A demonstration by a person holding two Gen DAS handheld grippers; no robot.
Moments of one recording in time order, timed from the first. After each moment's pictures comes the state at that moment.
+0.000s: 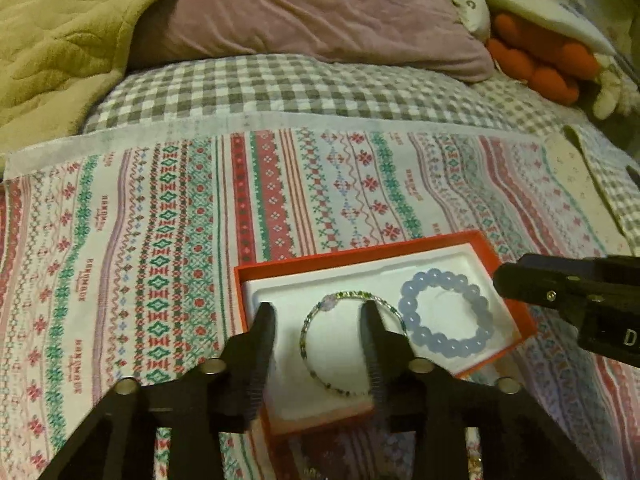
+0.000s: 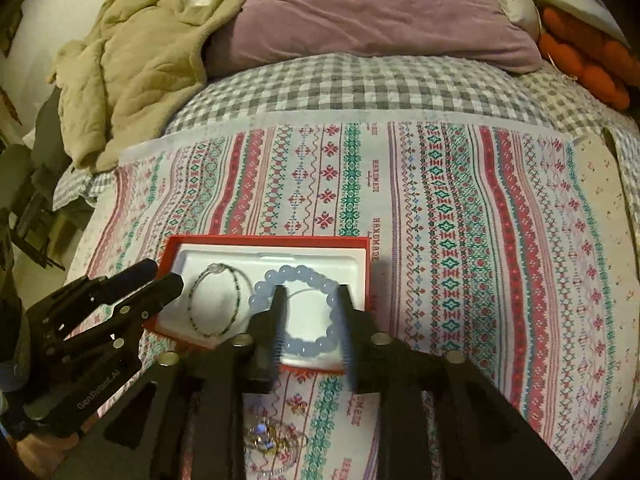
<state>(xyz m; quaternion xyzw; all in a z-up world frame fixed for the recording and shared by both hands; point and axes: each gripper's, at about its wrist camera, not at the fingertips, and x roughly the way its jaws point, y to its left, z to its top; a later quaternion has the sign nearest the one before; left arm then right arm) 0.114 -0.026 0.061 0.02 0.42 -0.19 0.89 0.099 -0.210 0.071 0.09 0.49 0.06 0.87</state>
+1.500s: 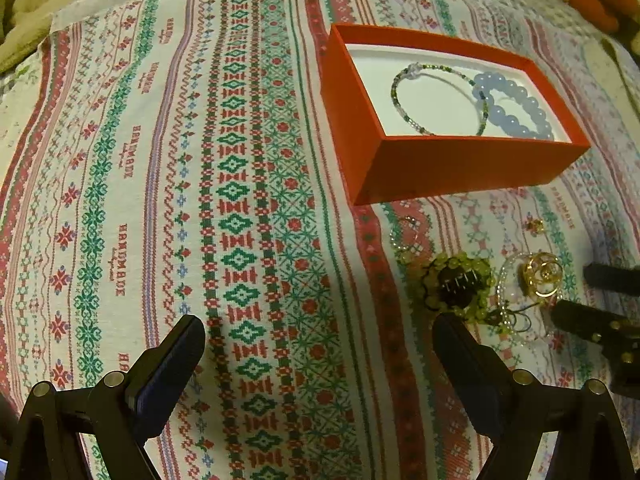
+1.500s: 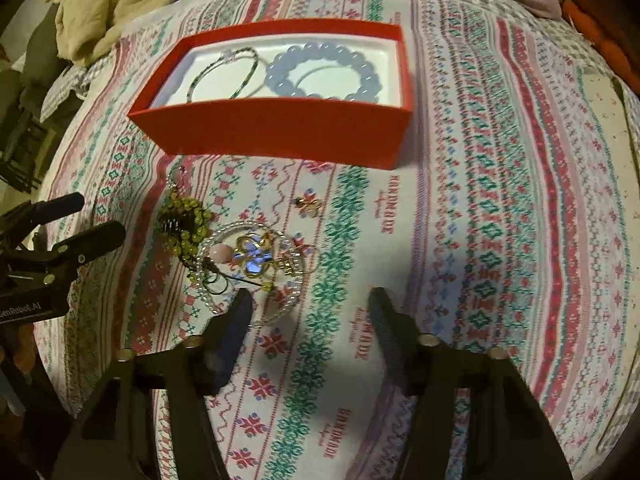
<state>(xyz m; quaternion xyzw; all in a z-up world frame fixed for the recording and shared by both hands) 0.051 0.033 0.012 0.05 0.55 -0.14 0.82 0.016 -0.172 -0.003 0.03 0.61 0.07 0.79</state>
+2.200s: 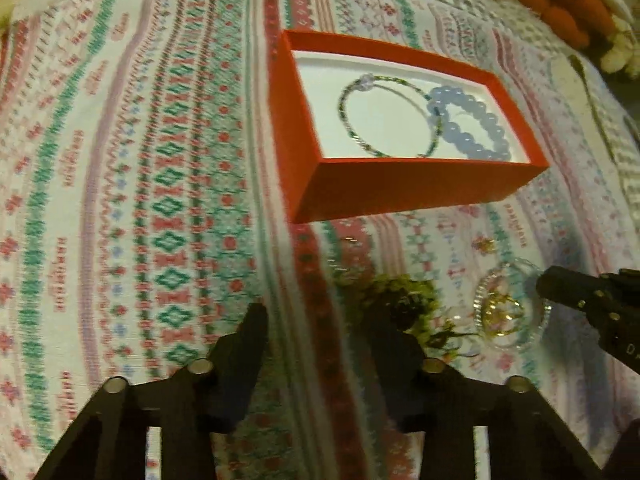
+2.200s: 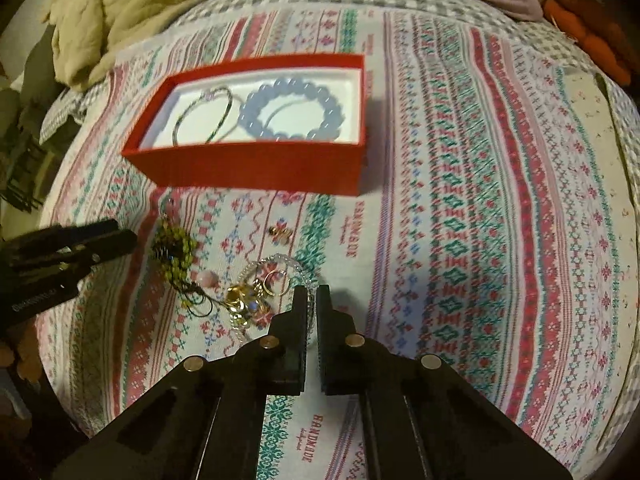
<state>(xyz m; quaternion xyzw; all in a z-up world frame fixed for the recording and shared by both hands) 0.071 0.018 0.011 -0.02 0.56 -0.21 0.80 0.009 -0.203 0.018 0.05 0.58 0.05 0.81</state>
